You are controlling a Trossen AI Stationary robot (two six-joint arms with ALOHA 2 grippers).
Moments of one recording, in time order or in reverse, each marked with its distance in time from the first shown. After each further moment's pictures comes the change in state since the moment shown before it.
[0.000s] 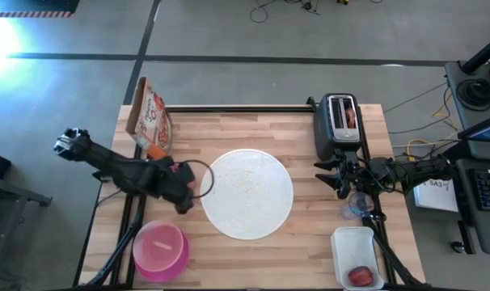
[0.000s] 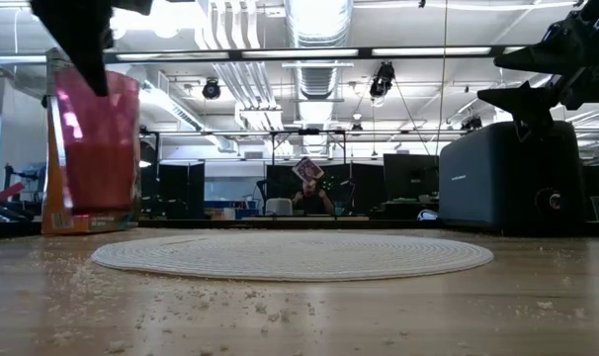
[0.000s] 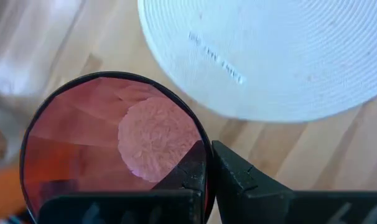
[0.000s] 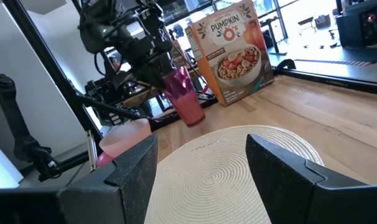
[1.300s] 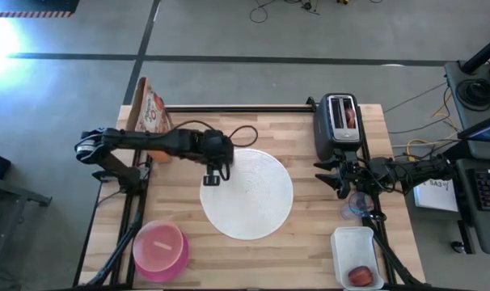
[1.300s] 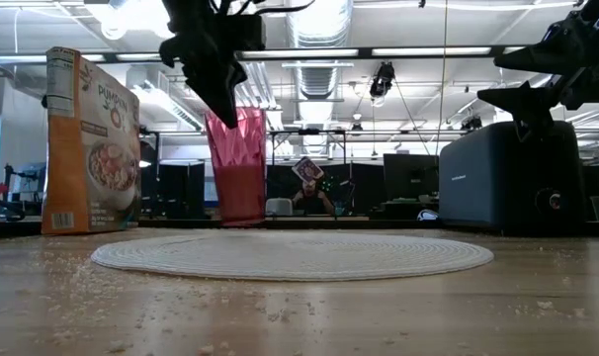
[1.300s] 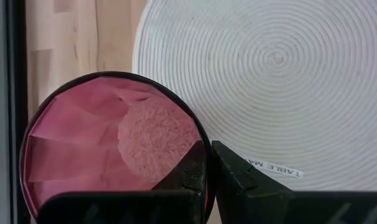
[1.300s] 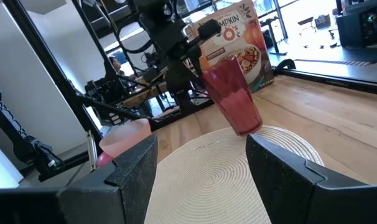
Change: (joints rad) left arm 0.457 0.249 0.139 0.377 0.182 1.023; right arm 0.000 0.000 0.000 0.000 0.000 0.000
